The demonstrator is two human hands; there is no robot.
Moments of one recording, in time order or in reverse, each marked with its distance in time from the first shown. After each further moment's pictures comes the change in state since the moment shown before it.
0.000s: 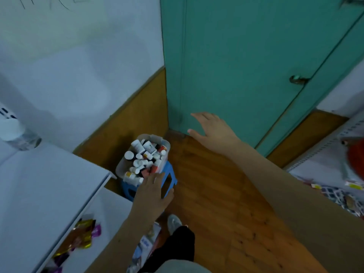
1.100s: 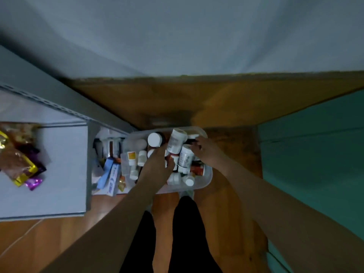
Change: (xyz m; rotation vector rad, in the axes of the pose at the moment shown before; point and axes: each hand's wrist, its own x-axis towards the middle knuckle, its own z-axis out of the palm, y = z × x) left_hand 0.340 -0.178 0.112 -0.644 0.348 -1.107; right_hand 0.443 0.032 0.412 0.160 -1.106 -0.369
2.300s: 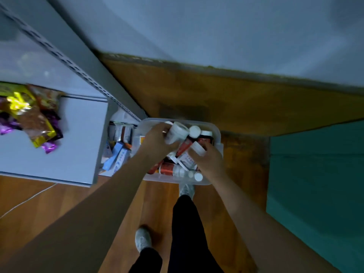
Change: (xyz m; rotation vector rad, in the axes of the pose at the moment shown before) left_hand 0.004 -0.006 -0.024 -0.147 0.120 -0.040; right_hand -0.039 -0.006 0.053 0.222 0.195 -0.086
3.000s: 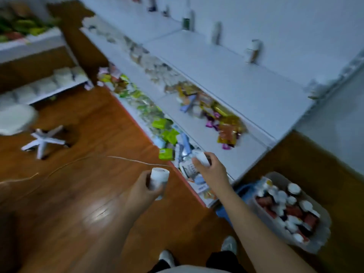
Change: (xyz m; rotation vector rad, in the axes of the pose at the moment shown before) left_hand -0.536 -0.212 -0.197 -0.577 0.786 -0.377; right_hand -0.344 -0.270 0.271 -0.095 -0.427 -0.564
